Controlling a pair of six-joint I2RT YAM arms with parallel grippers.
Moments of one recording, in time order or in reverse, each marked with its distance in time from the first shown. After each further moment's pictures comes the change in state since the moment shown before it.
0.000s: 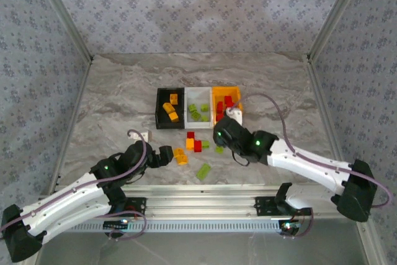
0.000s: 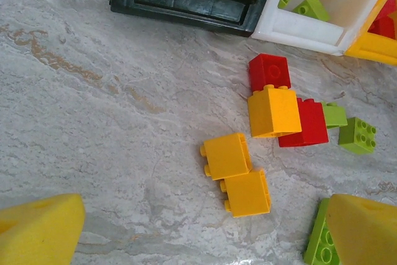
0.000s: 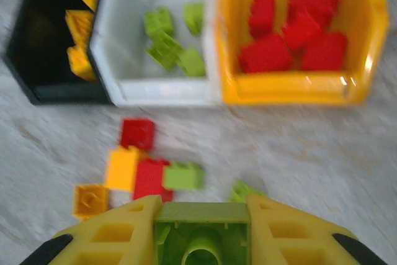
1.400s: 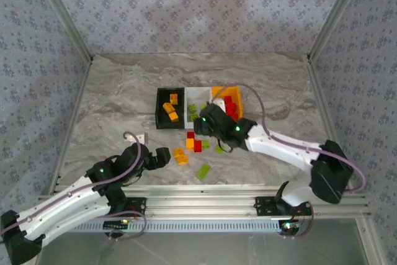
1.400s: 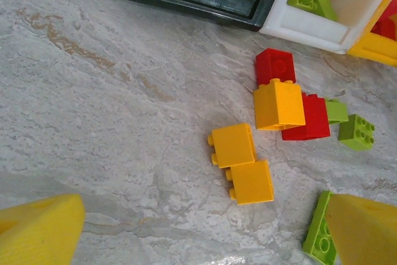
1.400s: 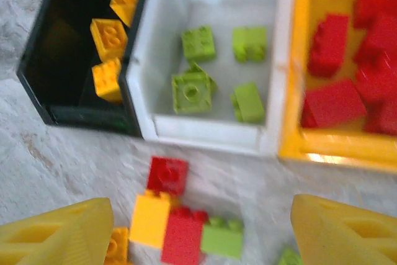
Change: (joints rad) left arm 0.000 -0.056 -0.008 -0.073 0.006 -0.035; right arm -0.036 0.182 0.032 0.132 -0.057 -0.066
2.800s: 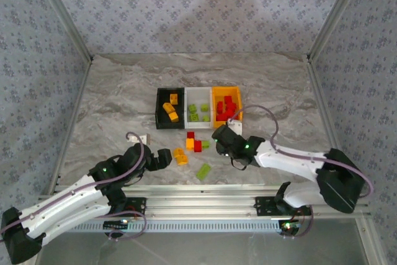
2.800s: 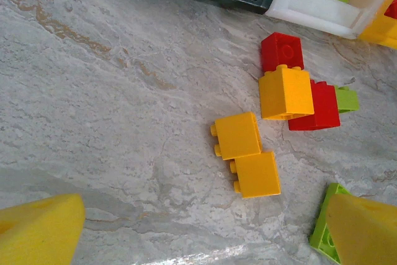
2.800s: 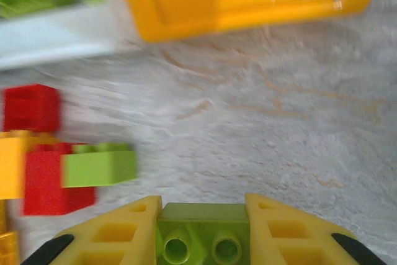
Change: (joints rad) left arm 0.000 0.026 -0.019 0.029 0.025 0.001; right arm 0.005 -0.107 -0.255 0.011 0.020 0.179
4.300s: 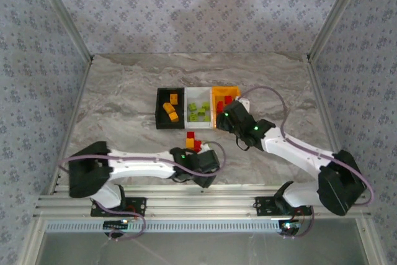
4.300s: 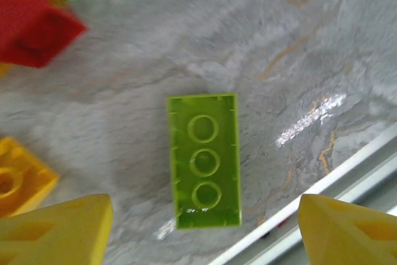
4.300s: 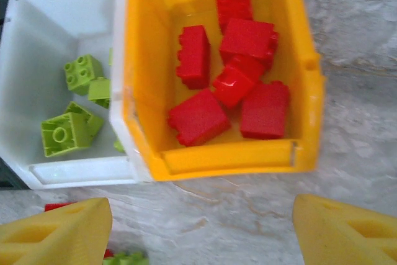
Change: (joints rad) left arm -0.410 0.999 0.543 0.014 0.043 0.312; right arm -0.231 -0.003 0.108 0.041 -0.031 -0.183
